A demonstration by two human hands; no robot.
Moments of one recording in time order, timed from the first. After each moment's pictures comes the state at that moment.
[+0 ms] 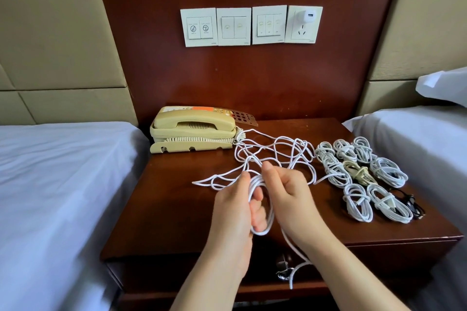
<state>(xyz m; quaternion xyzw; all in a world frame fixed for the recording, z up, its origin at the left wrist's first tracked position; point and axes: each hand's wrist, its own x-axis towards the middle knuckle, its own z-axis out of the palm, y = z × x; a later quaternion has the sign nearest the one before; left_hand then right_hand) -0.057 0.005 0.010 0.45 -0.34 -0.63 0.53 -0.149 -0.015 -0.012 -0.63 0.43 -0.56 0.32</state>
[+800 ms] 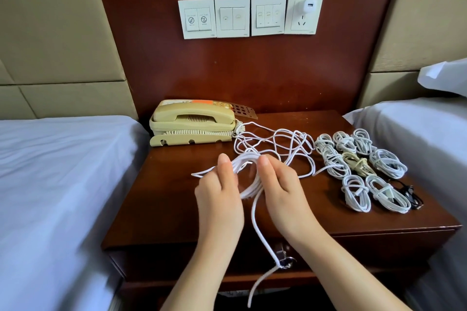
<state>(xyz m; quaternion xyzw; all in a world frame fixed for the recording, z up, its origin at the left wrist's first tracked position) -0.046 -0.001 0.001 0.58 -0.51 -0.26 0.58 -0.141 -0.008 -0.014 -0.64 0.42 -0.58 0.28</state>
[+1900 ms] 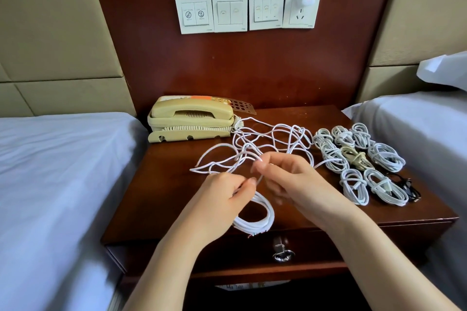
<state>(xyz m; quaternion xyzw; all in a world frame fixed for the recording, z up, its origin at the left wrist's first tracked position) -0.012 -0.013 -0.010 0.45 -0.79 -0.25 0.33 -0.173 -0.007 0.006 -0.59 0.39 -0.45 0.54</state>
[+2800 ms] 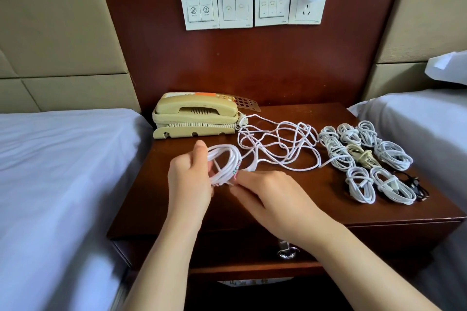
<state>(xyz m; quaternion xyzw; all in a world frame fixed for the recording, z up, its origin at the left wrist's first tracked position) -0.004 -0.027 -0.002 0.59 -0.44 -0.33 0.59 -0.143 0.002 -0.008 -0.86 0.41 -0.30 0.05</state>
